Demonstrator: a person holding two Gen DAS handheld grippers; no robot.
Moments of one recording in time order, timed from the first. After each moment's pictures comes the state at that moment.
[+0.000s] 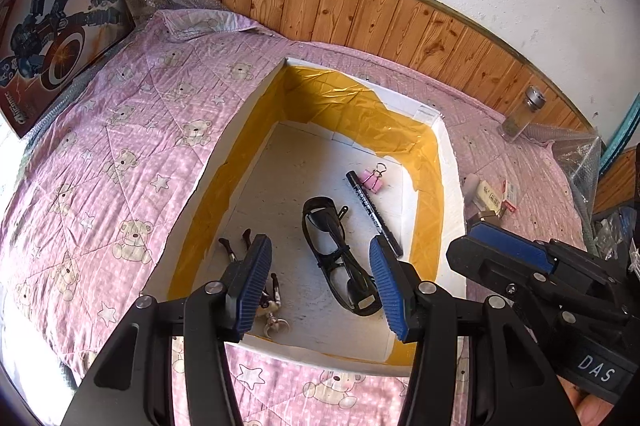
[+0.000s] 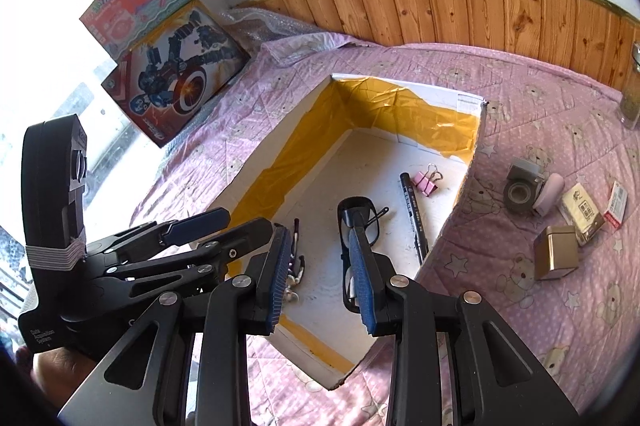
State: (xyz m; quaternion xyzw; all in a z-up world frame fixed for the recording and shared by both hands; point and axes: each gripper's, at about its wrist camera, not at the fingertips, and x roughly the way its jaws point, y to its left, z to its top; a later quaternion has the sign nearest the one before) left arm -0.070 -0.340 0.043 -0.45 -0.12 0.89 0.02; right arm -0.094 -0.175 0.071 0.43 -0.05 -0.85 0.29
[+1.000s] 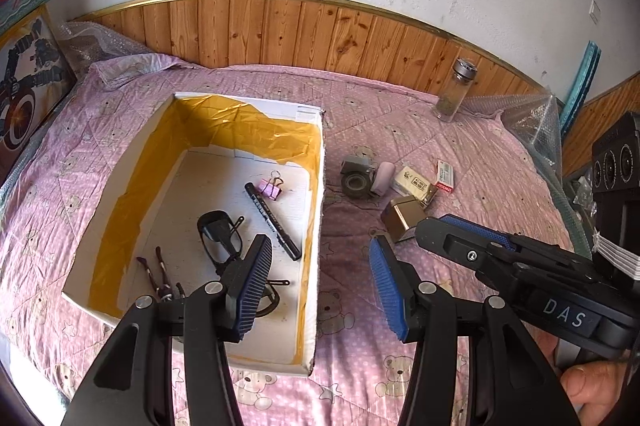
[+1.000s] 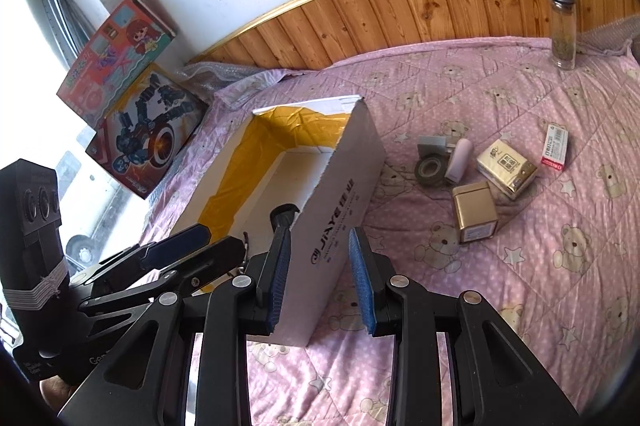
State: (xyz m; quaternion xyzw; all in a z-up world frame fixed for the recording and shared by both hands) left arm -0.057 -0.224 0.065 -0.42 -0.06 0.90 0.10; right arm -0.081 -0.045 0.060 0.42 -0.15 -0.87 0.22
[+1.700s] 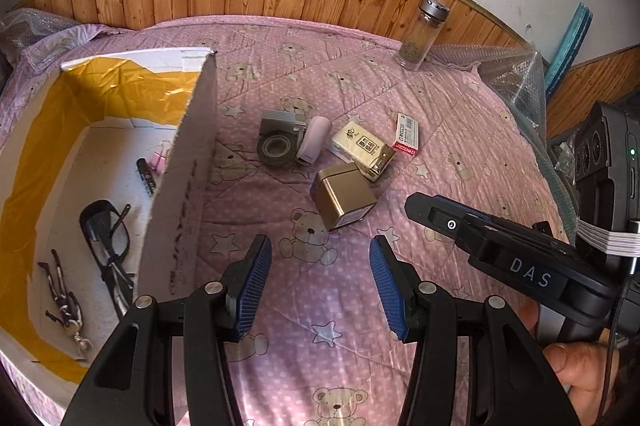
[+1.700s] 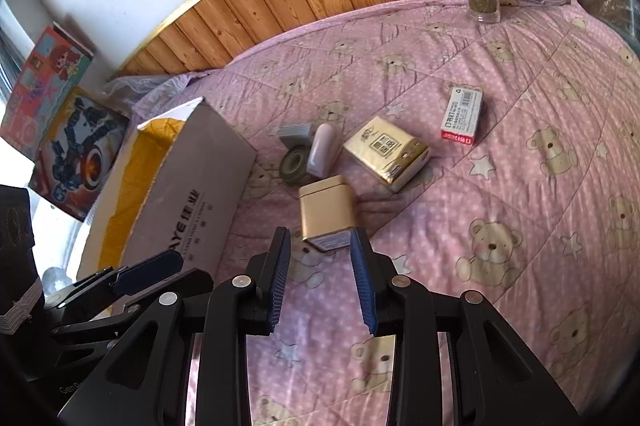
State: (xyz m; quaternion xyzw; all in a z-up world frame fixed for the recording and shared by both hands) left arm -0.120 -0.125 -0.003 -0.49 -0.06 0.86 0.16; right arm -0.140 0.054 -0.009 0.46 -0.15 -0.87 0.12
